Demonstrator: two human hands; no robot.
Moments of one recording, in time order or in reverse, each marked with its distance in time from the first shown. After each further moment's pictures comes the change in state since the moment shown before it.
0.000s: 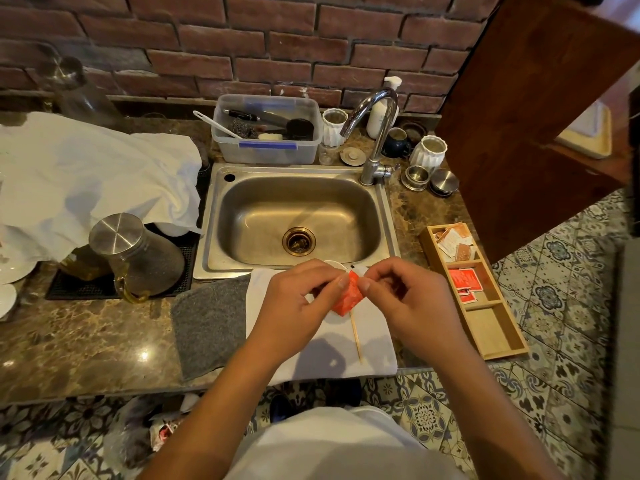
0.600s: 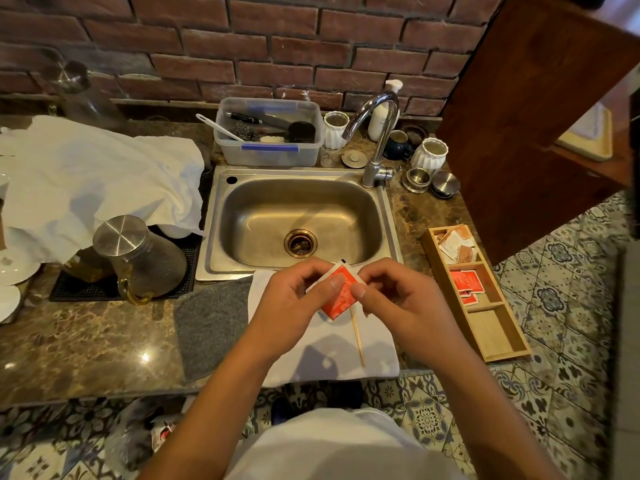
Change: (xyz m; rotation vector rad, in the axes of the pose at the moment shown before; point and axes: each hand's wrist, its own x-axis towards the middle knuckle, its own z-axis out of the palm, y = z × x) left_hand 0.000 0.004 -0.009 -0.469 -0.072 -0.278; right_hand 0.000 0.001 0.004 0.184 -0.120 -0.069
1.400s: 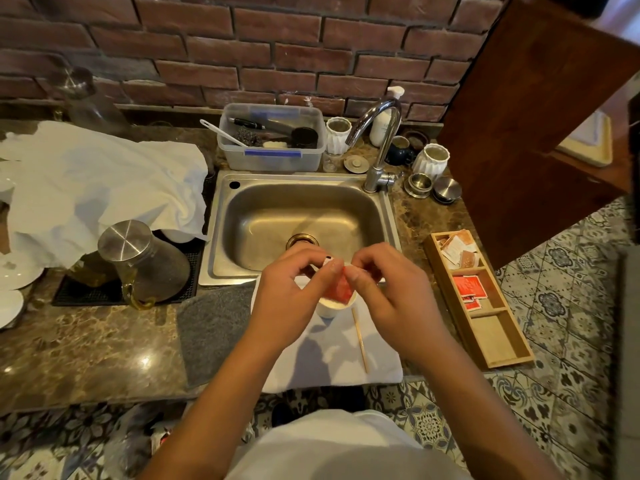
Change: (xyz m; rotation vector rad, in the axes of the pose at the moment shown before) left_hand 0.014 0.006 -0.007 0.233 0.181 0.175; right_hand 0.023 -0.010 0.020 -0.362 0.139 -0.170
